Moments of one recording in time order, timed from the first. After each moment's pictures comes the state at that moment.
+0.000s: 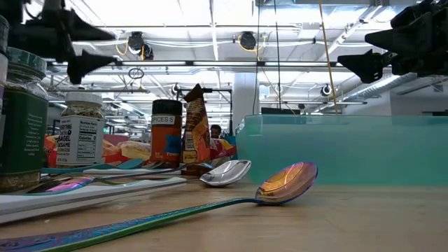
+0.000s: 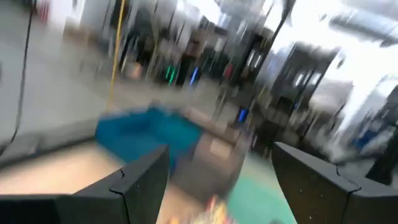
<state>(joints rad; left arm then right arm) 0.29 0.07 0.16 -0.03 -0.04 -0.40 -0.20 0.01 0.01 0.13 -0.24 0.02</state>
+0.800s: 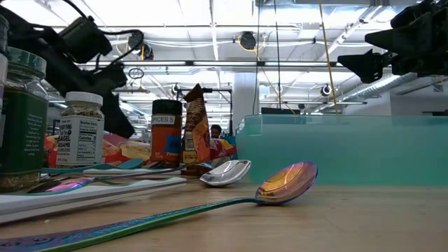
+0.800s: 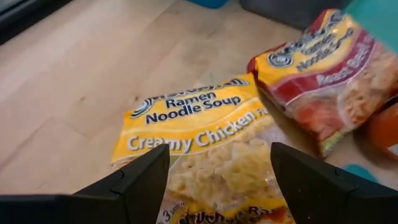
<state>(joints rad) 0.29 0.98 0.26 0.06 -0.09 -0.17 -0.20 0.01 0.01 0.13 -0.24 0.02</state>
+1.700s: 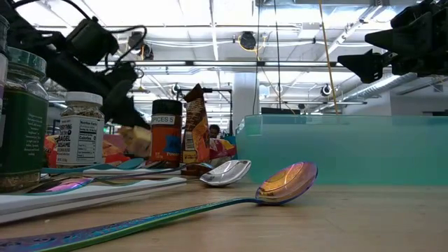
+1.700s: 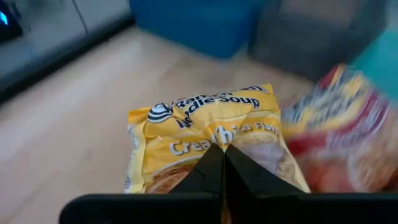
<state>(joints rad) 0.29 1.11 0.26 0.37 -0.16 -0.16 -0.20 0.01 0.01 0.13 -0.24 0.02</state>
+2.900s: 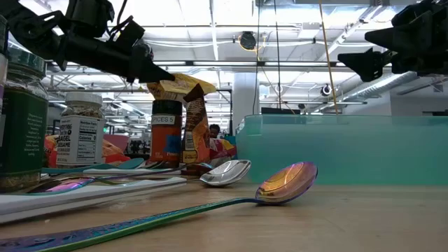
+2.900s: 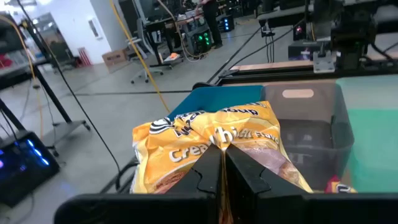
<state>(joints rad) 0.28 1.10 0.34 0.66 -0.16 0.22 -0.20 0.01 0.01 0.15 -0.24 0.00</state>
